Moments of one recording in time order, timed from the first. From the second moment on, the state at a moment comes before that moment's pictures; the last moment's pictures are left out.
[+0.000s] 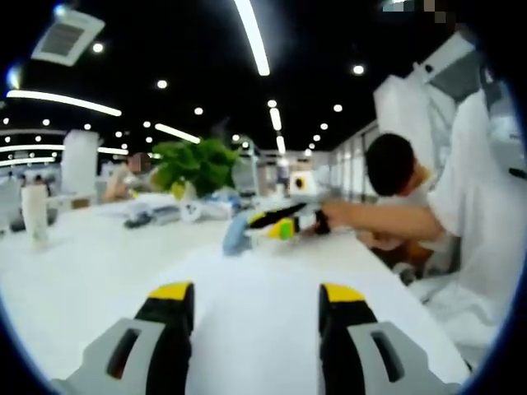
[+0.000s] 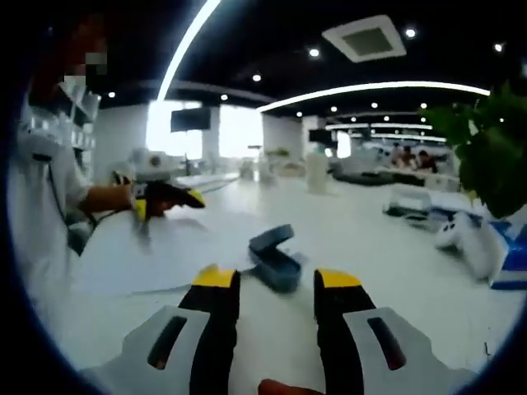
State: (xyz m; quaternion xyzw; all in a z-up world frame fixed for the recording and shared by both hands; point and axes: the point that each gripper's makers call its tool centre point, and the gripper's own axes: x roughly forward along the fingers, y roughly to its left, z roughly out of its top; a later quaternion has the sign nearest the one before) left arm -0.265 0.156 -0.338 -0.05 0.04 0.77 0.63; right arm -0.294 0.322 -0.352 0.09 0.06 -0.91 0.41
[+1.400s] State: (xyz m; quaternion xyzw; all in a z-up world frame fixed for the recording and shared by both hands) left arm -0.264 0.156 -0.338 -0.06 0.03 0.77 0.64; right arm -0.307 0.301 -0.362 0.10 0.07 -0.86 0.50
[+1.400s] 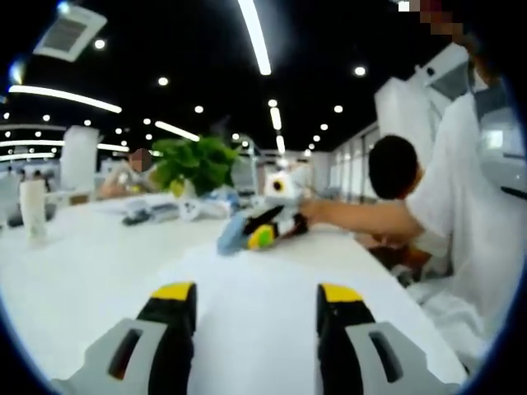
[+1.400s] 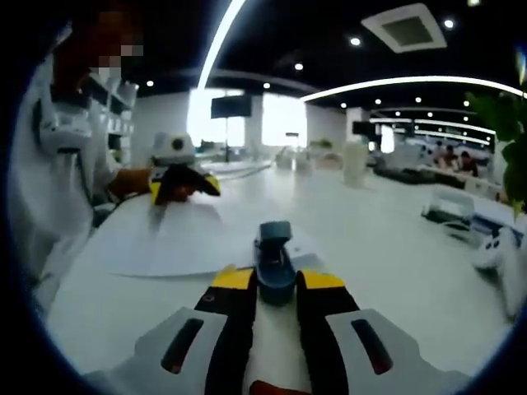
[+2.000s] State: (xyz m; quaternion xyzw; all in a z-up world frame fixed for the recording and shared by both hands) left arm -0.264 0.157 -0.337 -0.06 0.03 0.77 0.64; right arm -0.308 0.295 -0.370 0.10 0.12 -0.84 0.52
